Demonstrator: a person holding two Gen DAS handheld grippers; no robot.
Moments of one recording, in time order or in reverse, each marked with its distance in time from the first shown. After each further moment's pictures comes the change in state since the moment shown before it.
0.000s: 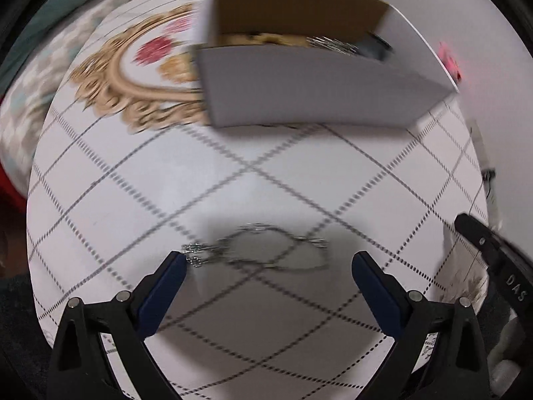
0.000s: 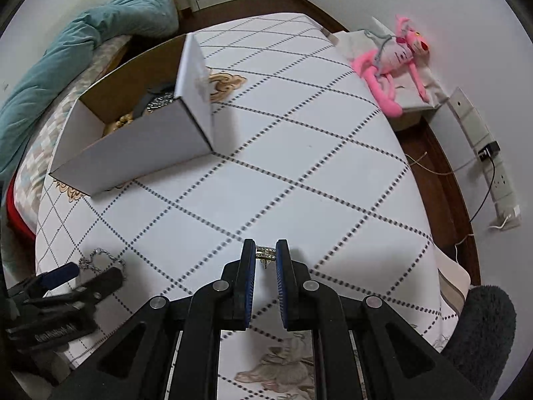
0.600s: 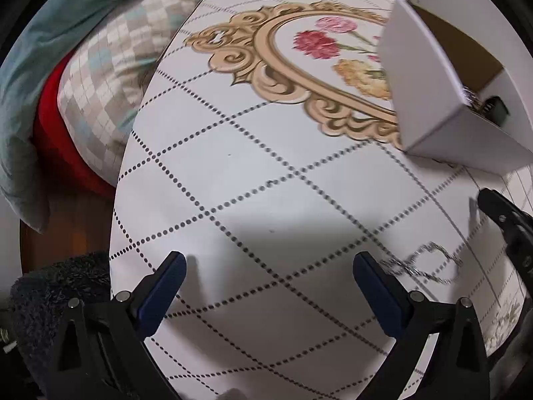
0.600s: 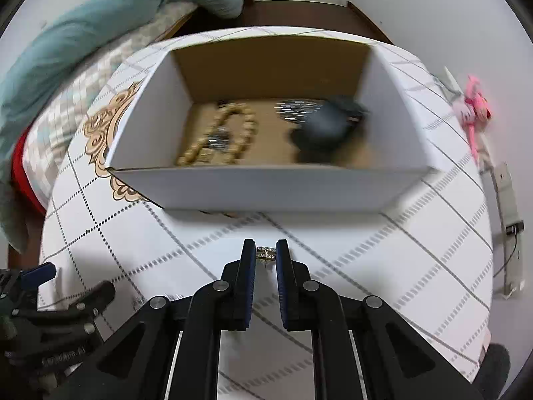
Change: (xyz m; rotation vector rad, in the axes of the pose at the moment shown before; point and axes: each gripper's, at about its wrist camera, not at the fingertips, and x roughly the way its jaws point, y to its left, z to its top) left arm -0.015 0.116 0.003 -0.170 0.015 0.178; right arm 0.030 0.138 0.024 -0.240 -0.008 0.026
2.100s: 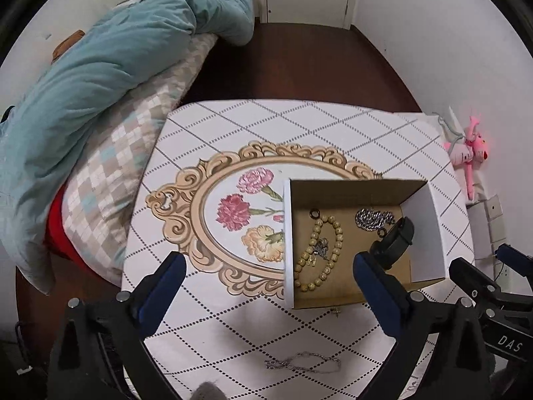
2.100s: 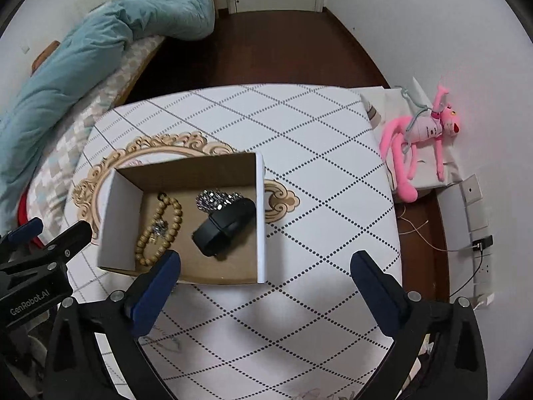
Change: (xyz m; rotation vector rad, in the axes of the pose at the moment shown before) left arm -0.108 -0.066 0.101 0.037 -0.249 -0.050; right arm -0.075 -0.083 0.089 0.045 -0.017 -0.035
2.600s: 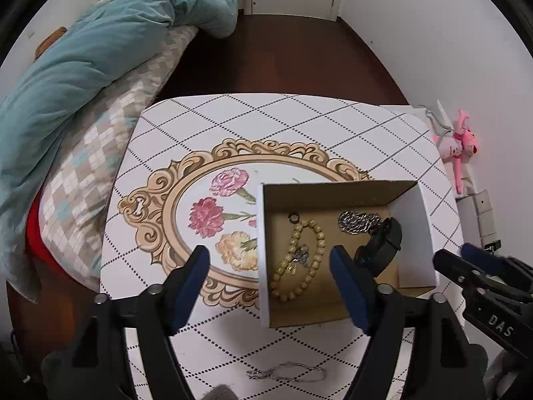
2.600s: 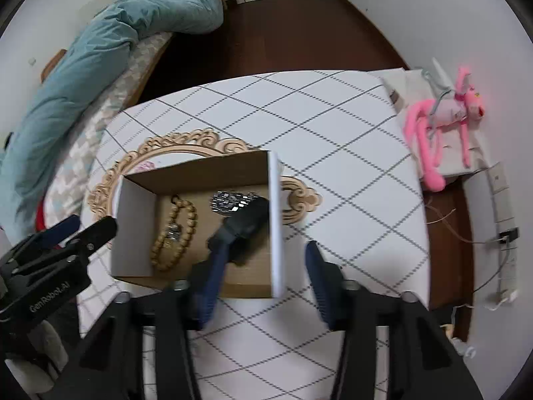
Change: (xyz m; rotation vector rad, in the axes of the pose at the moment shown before) left arm 0.024 -0.011 0.008 0.016 0.043 -0.058; right arm 0.025 -0.010 0.010 0.037 0.060 0.097
